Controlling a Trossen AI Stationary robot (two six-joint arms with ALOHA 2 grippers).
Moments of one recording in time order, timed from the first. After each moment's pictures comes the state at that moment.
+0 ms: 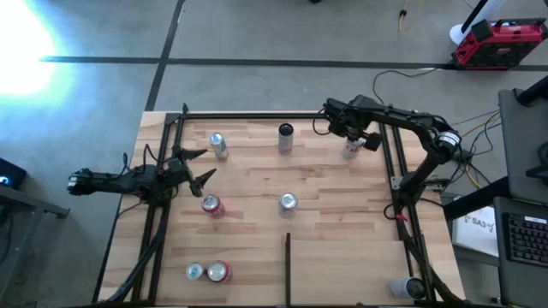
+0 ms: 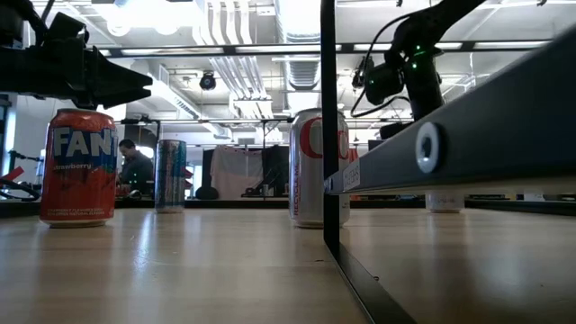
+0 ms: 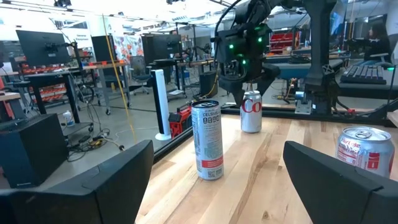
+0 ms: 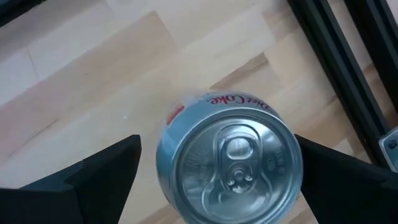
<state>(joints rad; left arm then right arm) -0.09 0.01 0.02 0.08 -0.58 0.12 -0.67 1.65 1.24 -1.22 0.23 1.48</state>
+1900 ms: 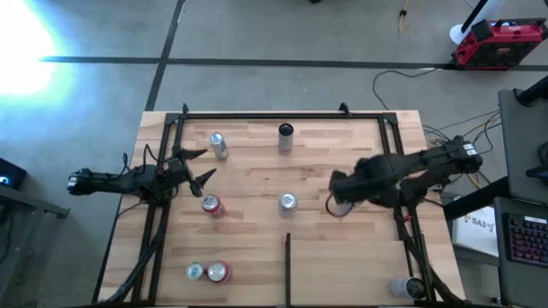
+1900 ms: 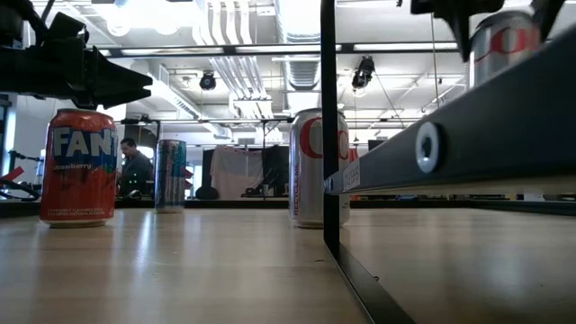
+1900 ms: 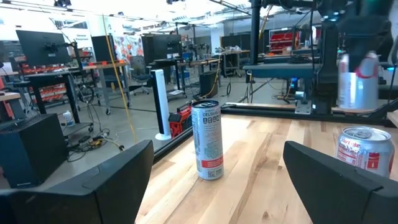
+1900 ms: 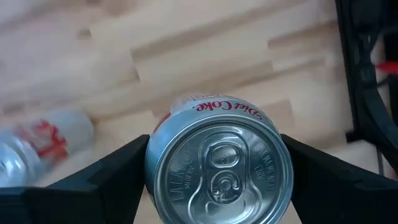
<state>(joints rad) -0.09 0.01 0.02 0.08 -0.58 0.12 0.28 1.46 1.46 -1.57 0.07 2.14</state>
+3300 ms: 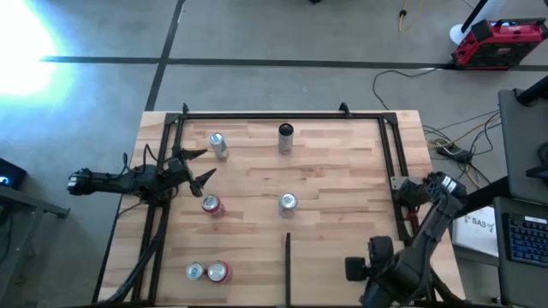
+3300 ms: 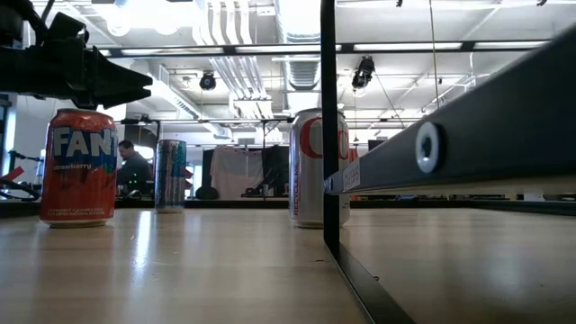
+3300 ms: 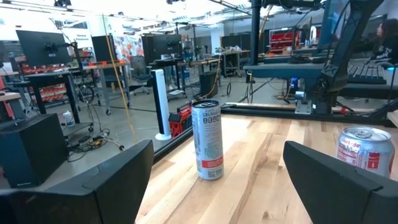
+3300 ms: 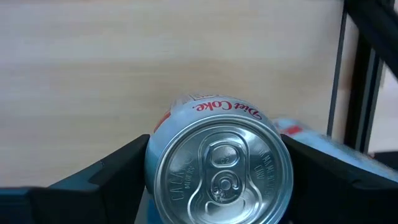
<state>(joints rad) -0.09 0.01 0.02 0.08 -0.58 0.12 0.93 1.85 1.78 -1.57 -0.04 2.53</state>
